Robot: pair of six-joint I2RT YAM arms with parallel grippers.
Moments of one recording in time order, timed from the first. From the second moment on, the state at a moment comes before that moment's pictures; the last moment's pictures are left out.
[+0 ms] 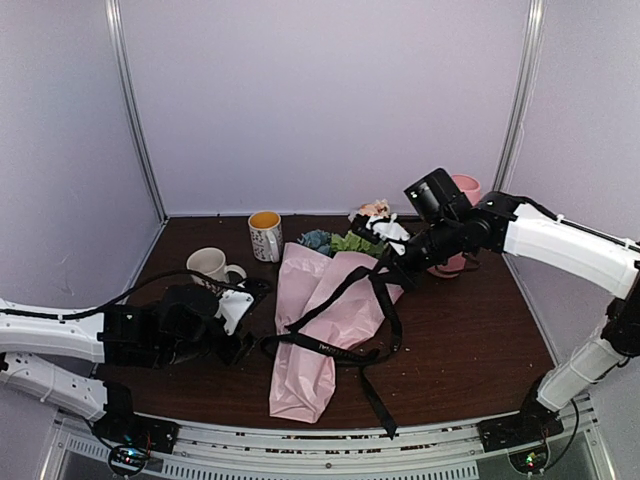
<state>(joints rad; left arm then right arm) -1.17 1.05 0.61 -0.18 -0.43 -0.03 0.78 1.50 1.36 -0.72 -0.28 -0.28</state>
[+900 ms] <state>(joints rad) -1.17 1.91 1.38 -0.48 -0.06 0.45 0.31 1.17 0.88 -0.80 -0.21 -0.35</state>
